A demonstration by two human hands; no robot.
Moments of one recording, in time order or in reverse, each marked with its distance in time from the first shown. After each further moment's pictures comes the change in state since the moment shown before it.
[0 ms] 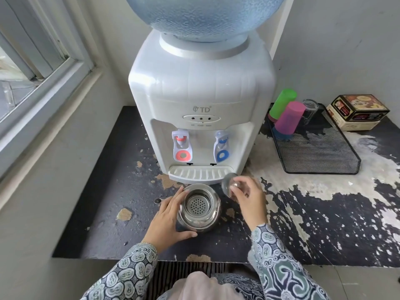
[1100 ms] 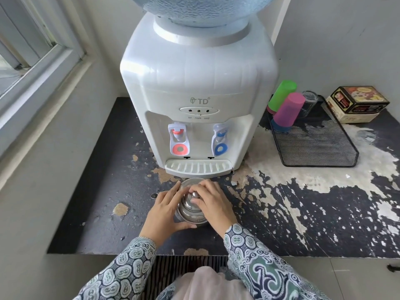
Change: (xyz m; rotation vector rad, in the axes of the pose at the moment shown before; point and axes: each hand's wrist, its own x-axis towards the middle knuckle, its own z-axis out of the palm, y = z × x) left_hand 0.007 0.000 0.000 0.123 0.058 0.019; right_hand -0.025 -0.023 0.052 -0.388 -0.326 -0.381
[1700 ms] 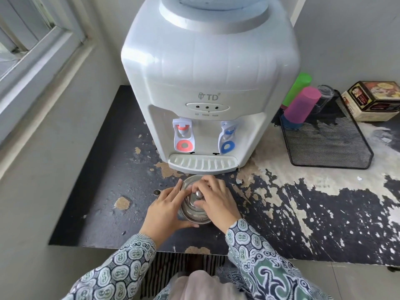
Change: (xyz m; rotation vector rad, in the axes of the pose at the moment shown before) left_hand 0.003 0.011 -0.015 0.142 -0.042 -0.023; right_hand 0.010 0.004 -0.002 -0.085 -0.217 0.048
